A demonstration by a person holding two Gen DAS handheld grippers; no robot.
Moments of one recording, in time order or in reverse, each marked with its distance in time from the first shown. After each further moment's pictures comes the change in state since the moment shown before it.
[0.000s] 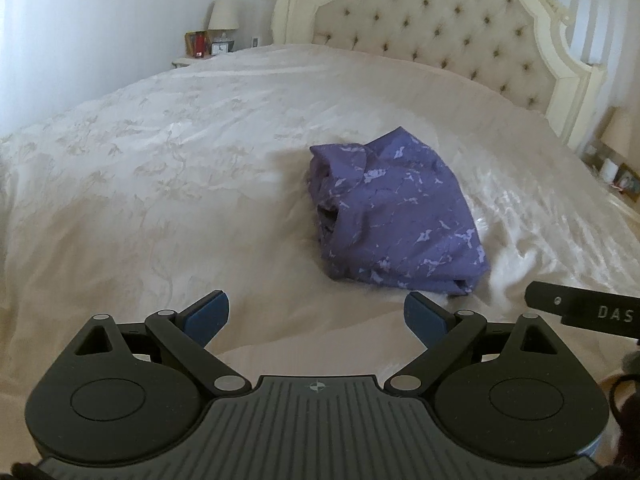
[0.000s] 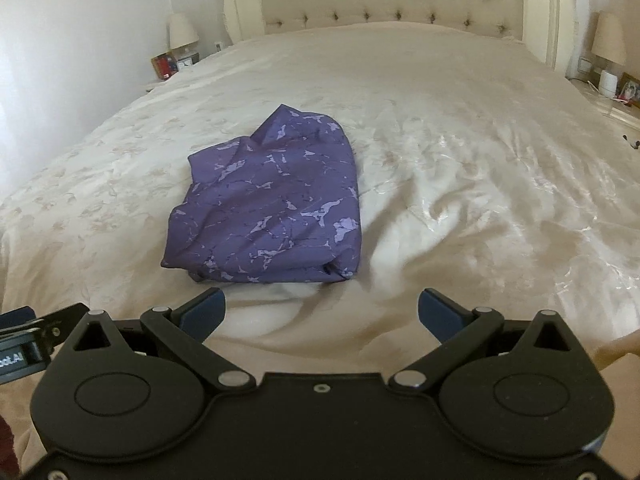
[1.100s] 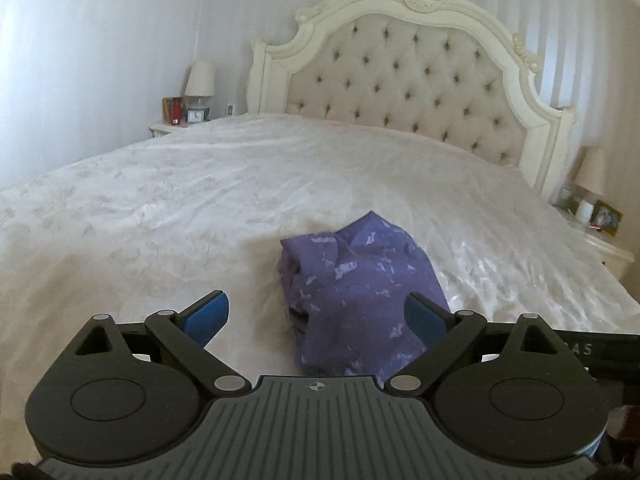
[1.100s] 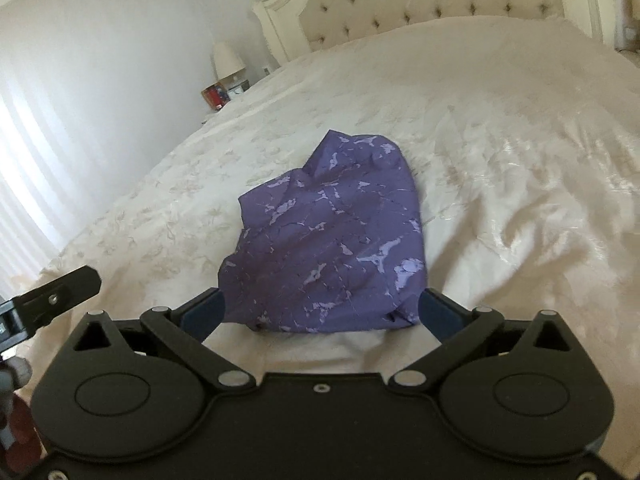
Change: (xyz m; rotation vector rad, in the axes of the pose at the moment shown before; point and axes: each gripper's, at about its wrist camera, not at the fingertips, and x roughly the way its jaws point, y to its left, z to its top) left arm -0.014 -0.008 0.038 0.034 -0.198 -0.072; right arm 0.029 -0.017 0.027 0.095 -0.039 0.238
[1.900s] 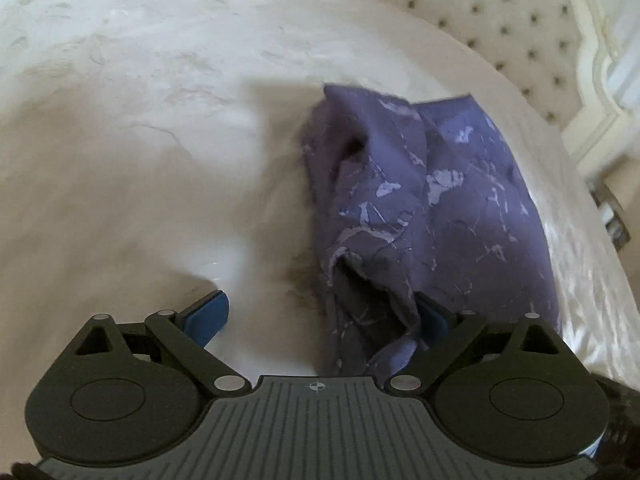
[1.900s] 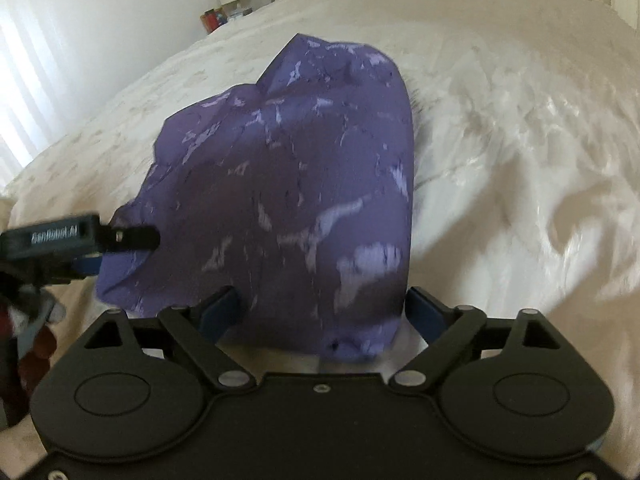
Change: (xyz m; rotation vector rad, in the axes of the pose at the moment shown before) left arm 0.194 0.078 -0.041 -0.262 0.349 -0.099; right arm 0.134 -0.040 -0.006 -0.151 0.183 -0.020
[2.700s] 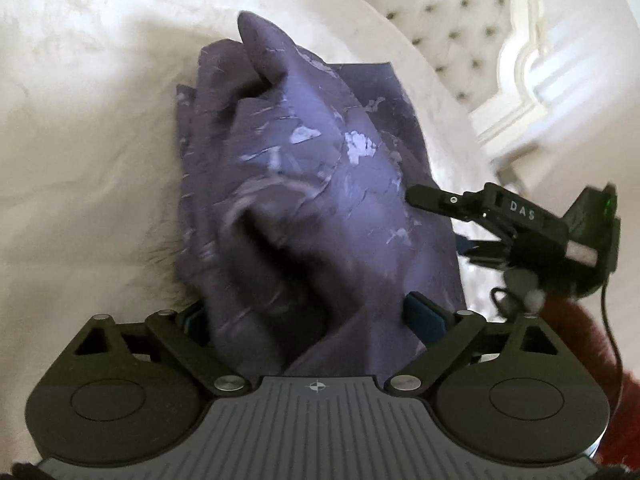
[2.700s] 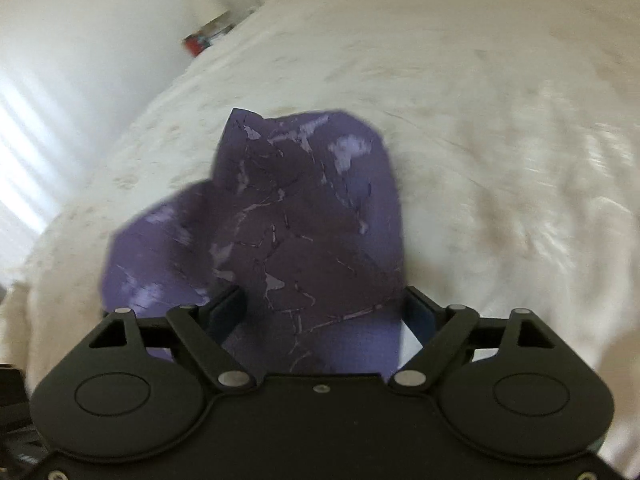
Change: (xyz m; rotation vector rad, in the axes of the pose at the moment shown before) left arm 0.017 -0.007 -0.013 0.000 0.119 -0.346; right arm 0.053 -0.060 0.086 0.162 0.010 0.095
